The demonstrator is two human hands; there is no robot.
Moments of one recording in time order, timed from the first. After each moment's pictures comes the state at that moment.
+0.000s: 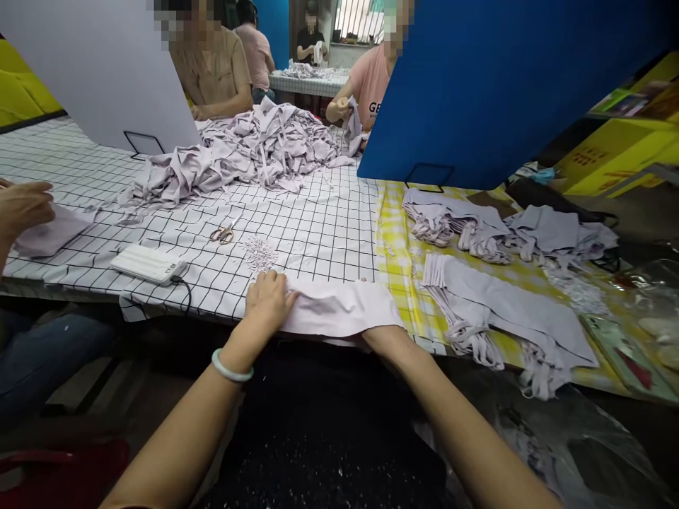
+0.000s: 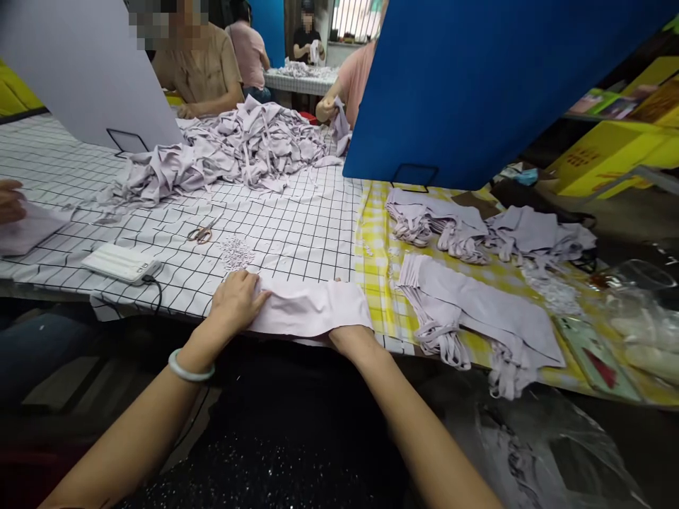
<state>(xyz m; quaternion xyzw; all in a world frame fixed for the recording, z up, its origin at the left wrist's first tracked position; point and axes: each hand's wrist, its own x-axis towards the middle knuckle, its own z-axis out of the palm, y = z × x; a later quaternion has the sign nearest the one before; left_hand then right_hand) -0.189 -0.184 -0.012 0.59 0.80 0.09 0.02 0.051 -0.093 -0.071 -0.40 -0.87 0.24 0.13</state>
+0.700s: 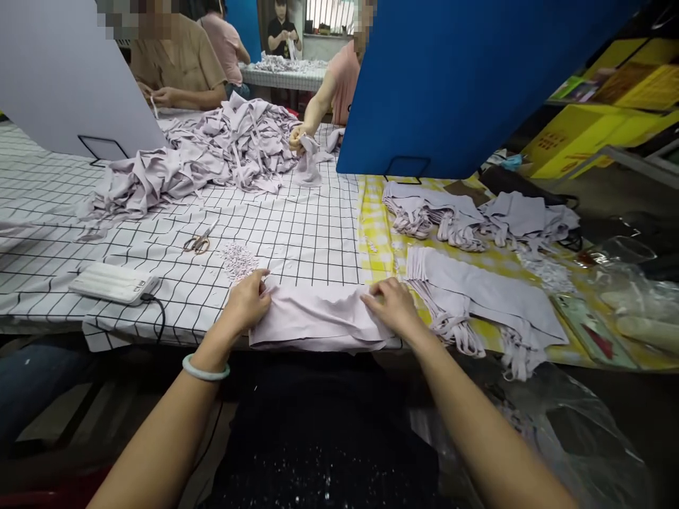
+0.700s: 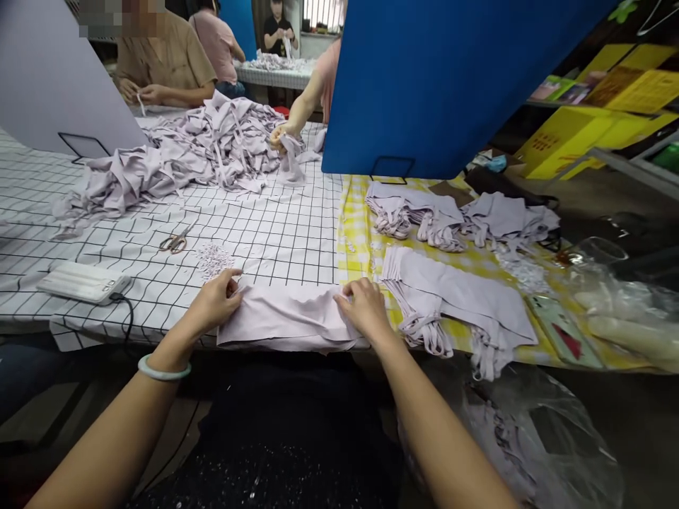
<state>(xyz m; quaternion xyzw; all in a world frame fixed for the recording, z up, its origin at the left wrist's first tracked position) -0.224 -0.160 -0.025 0.55 0.78 0.24 0.20 0.088 -0.062 -0.033 -0.58 -0.76 0.21 0.18</state>
